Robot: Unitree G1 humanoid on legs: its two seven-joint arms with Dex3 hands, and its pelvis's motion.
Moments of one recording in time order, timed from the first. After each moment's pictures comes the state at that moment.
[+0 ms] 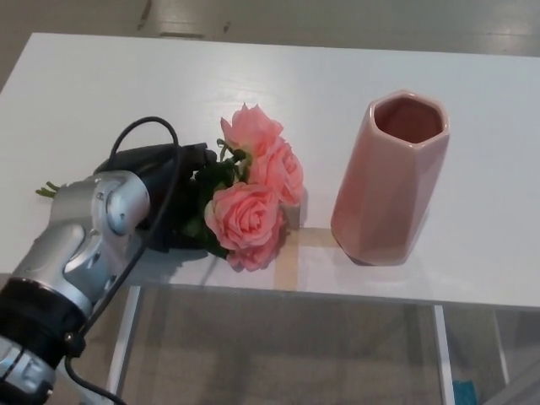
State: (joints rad) left_arm -0.72 0.48 -0.48 0.49 0.61 0.21 -0.36; right_arm -0.22 -0.31 -0.05 1.25 -0.14 -0.08 -0.01
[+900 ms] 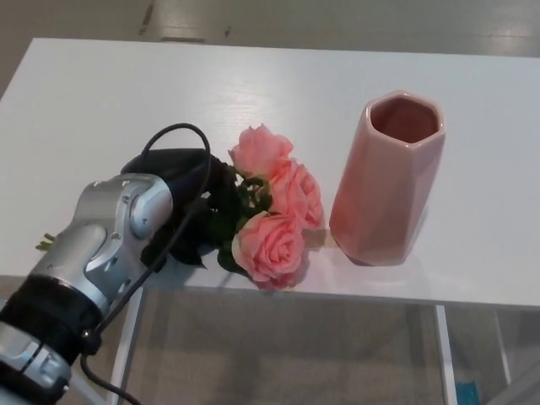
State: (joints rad) left_arm -0.74 0.44 -0.48 0.53 0.64 0.12 -0.33; right_arm -0.23 -0.31 -0.06 1.25 -0.14 -0.08 0.00
